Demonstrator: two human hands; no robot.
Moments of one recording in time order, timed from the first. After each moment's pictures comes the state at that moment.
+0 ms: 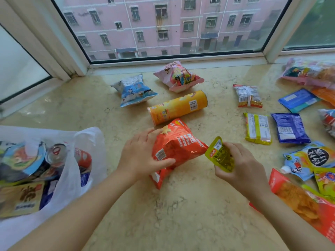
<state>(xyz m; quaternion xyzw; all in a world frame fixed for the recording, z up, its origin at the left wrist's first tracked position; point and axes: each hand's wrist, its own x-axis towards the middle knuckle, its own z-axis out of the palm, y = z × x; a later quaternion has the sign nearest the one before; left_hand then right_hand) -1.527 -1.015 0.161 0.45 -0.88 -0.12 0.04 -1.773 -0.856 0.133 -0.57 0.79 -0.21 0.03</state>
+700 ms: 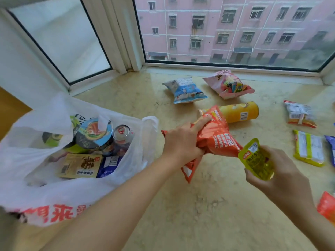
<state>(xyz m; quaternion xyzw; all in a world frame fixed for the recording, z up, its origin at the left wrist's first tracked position) -1.499 -1.015 0.199 0.48 -0.86 -0.14 0.12 -1.704 -0.868 0.187 -0.58 0.77 -0.25 0.02</state>
